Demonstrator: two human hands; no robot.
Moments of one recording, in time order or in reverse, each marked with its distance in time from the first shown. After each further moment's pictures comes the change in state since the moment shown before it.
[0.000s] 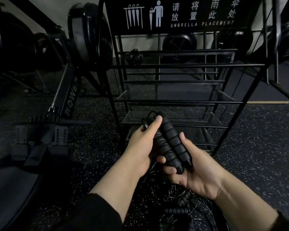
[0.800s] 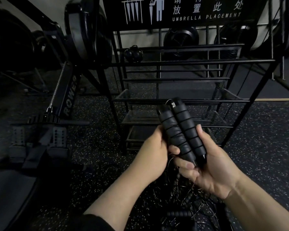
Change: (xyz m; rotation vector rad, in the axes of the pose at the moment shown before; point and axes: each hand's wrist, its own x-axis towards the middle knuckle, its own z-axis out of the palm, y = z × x) left_hand 0.006 -0.012 0.000 0.696 -0.110 0.384; right_hand 0.006 -0.016 -0.017 0.067 -0.086 -0.201
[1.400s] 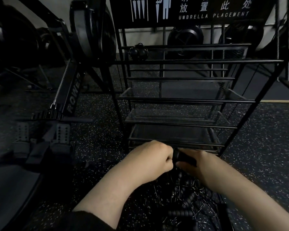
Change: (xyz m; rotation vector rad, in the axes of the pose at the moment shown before) left_hand -0.005 -0.001 -0.026 0.717 -0.359 0.097; right_hand -0.004 0.002 -0.019 -1.780 0.395 0.227
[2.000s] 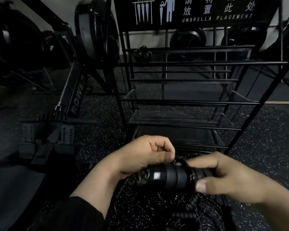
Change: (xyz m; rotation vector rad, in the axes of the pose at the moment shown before) left_hand -0.015 -0.030 -0.021 -1.004 -0.150 0.146; right_hand -0.029 -0.022 -0.038 0.774 -0.399 -0.518
